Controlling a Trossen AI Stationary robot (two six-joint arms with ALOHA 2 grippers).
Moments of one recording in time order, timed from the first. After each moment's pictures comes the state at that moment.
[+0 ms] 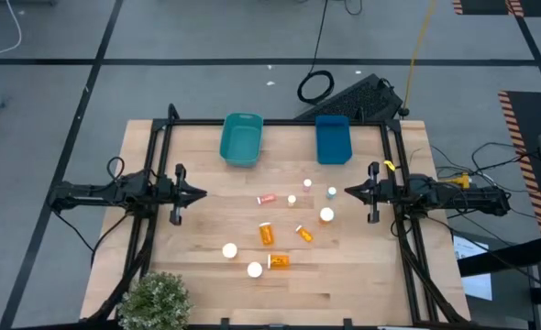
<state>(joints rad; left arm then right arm) -0.04 0.00 0.01 0.03 -0.03 0.02 0.01 0.01 0.01 0.03 0.07 -0.12</state>
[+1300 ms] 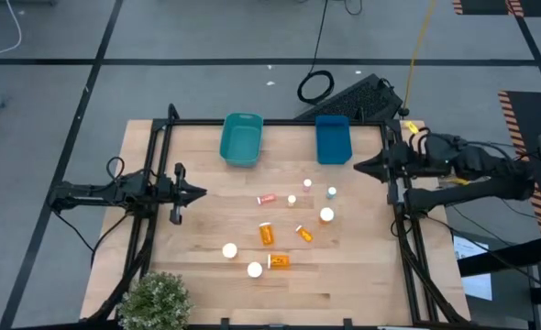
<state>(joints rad) -0.04 0.00 0.01 0.05 -0.05 0.02 0.01 0.66 0.99 -0.59 0.08 0.07</state>
